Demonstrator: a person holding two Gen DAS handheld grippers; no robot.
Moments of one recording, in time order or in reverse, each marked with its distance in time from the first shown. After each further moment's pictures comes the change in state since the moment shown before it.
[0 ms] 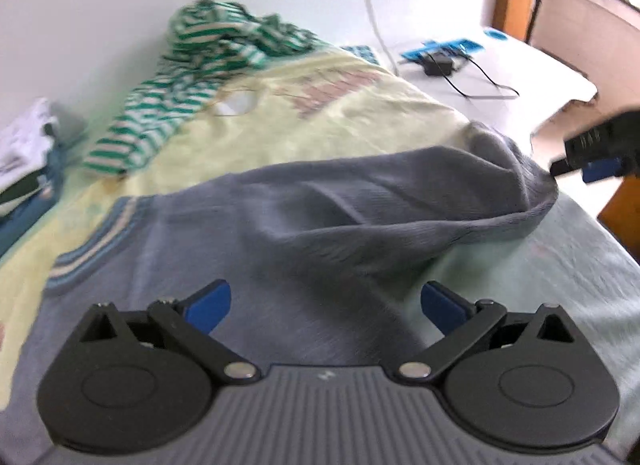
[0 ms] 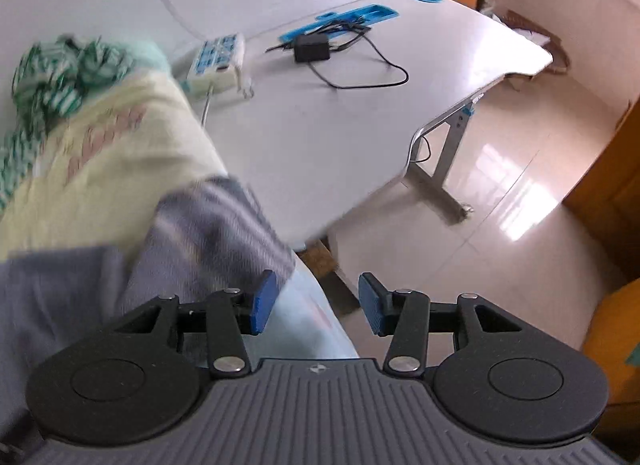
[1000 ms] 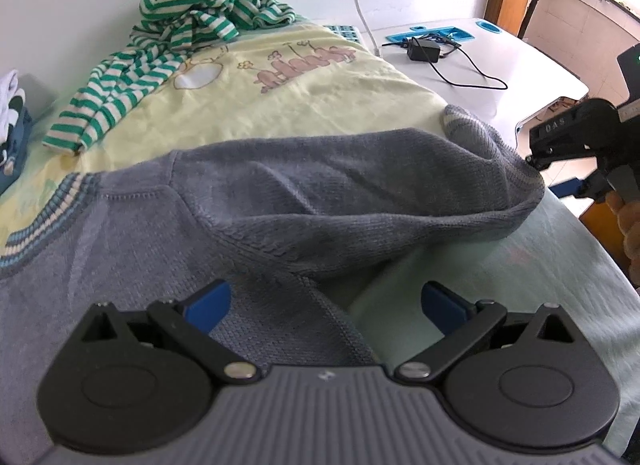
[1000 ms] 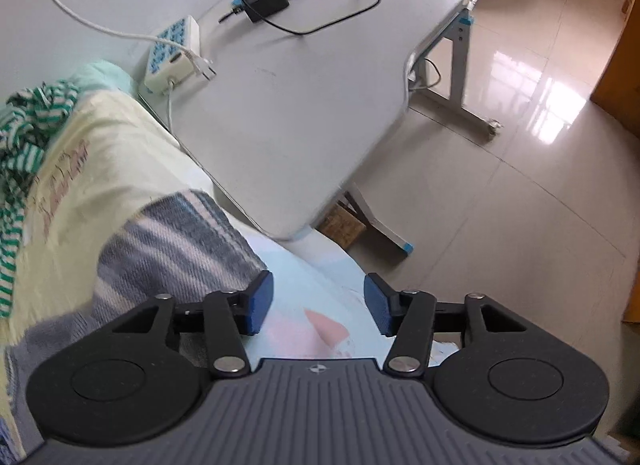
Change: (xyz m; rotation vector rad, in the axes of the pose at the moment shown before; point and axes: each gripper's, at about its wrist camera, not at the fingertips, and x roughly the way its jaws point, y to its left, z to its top) left arm 0.017 -0.014 -0.002 -0.064 0.043 -0.053; right arm 0.061 -0.042 0.016 0.273 0.160 0.130
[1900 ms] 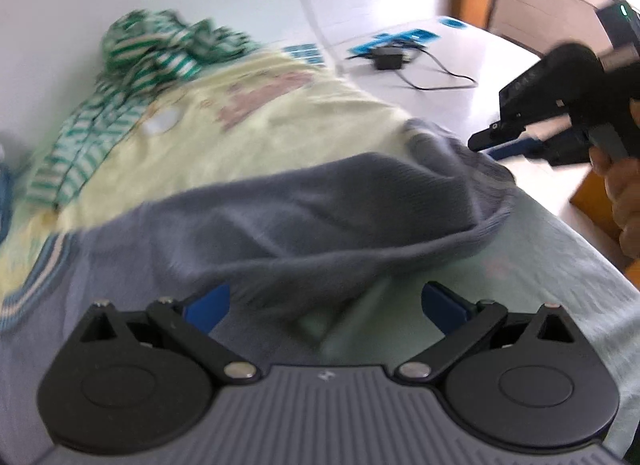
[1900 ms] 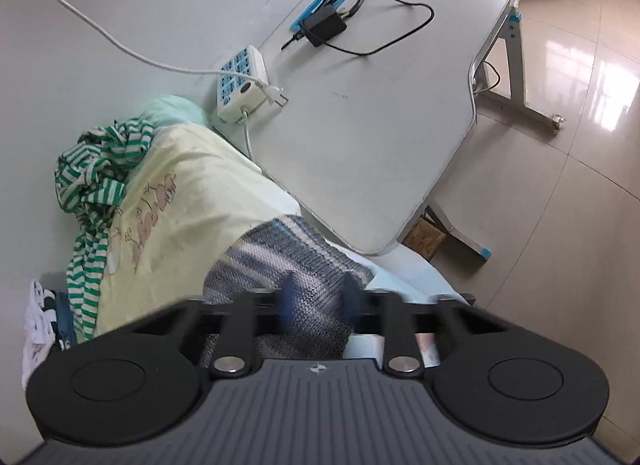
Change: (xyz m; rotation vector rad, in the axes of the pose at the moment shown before) left arm 0.004 -0.027 0.017 0.158 -0.045 -0.035; right arm -0.026 0.008 0.003 0.065 -0.043 0.246
